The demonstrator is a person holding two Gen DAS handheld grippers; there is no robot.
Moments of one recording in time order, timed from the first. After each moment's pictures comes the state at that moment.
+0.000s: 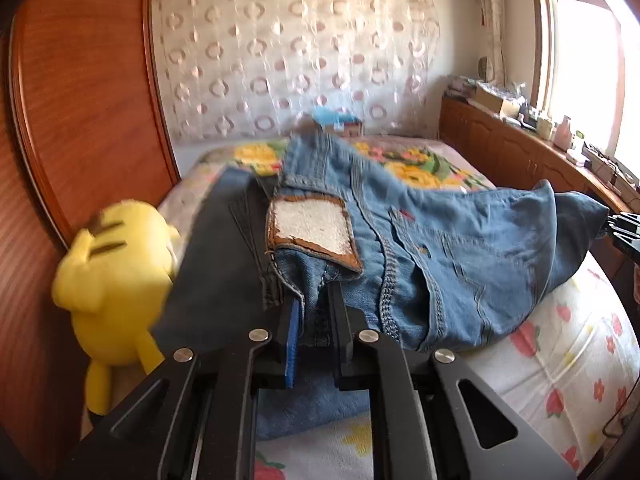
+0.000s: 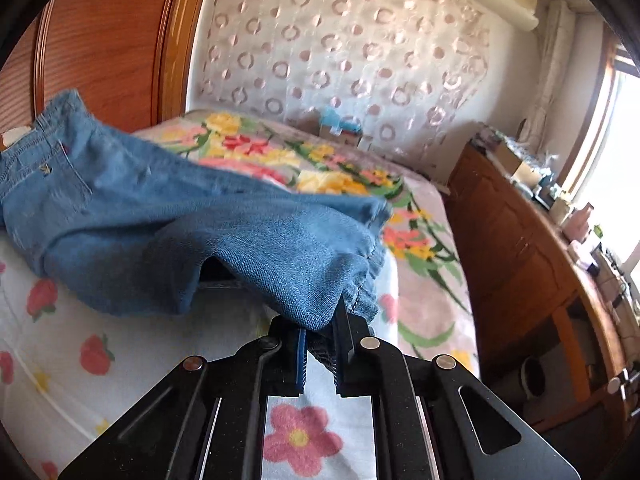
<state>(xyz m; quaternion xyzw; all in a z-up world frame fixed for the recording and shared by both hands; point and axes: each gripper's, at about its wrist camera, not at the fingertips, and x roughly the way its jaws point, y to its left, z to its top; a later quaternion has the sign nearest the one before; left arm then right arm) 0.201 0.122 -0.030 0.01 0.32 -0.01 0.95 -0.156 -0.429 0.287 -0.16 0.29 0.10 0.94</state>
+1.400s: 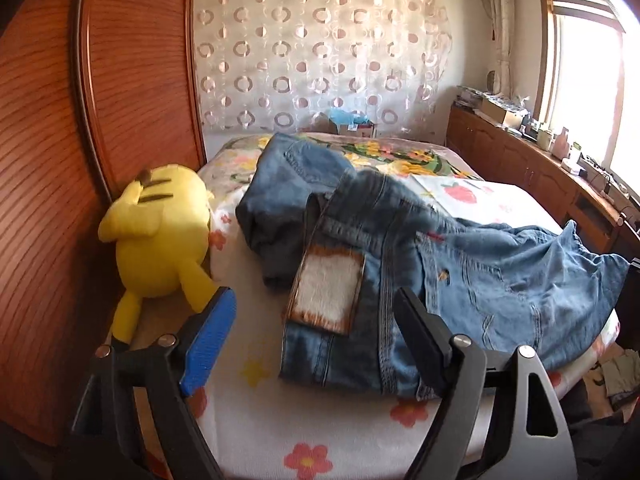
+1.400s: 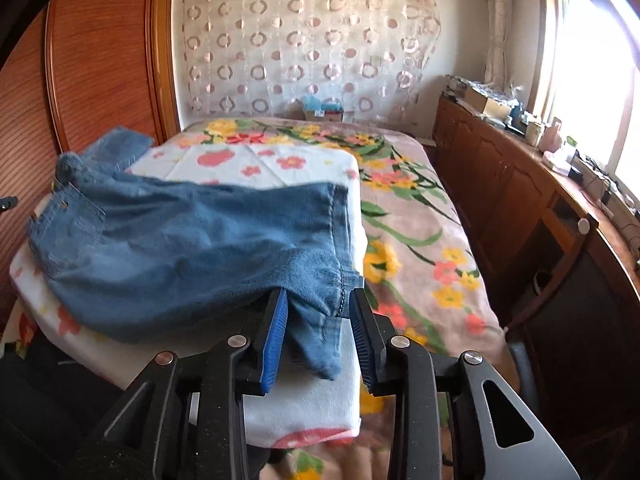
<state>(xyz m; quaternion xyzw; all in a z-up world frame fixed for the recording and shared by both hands) 0.060 0.147 -0.032 -0.02 0.32 0.01 0.95 -0.376 -0.497 0.265 -0.05 0.32 0.10 0.94</state>
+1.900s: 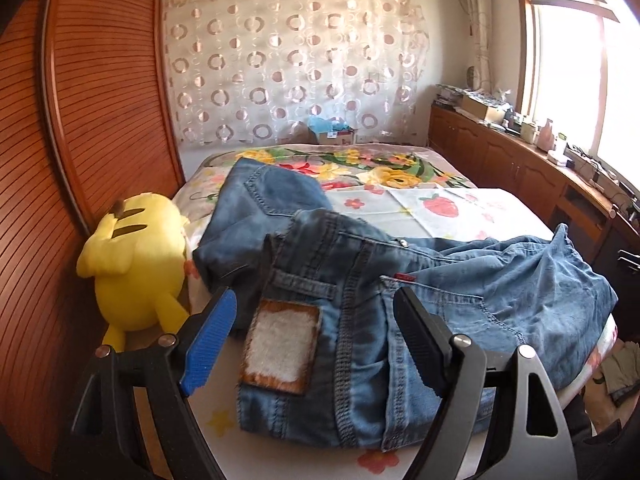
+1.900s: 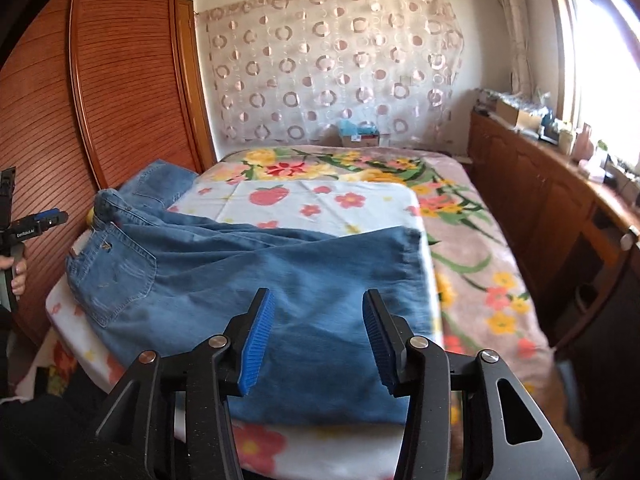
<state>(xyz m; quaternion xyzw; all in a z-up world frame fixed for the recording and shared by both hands) 0.093 0.118 -0.019 0.01 0.31 -0.03 0.95 -0.354 -0.456 0.247 0.00 0.30 0.16 0.94</state>
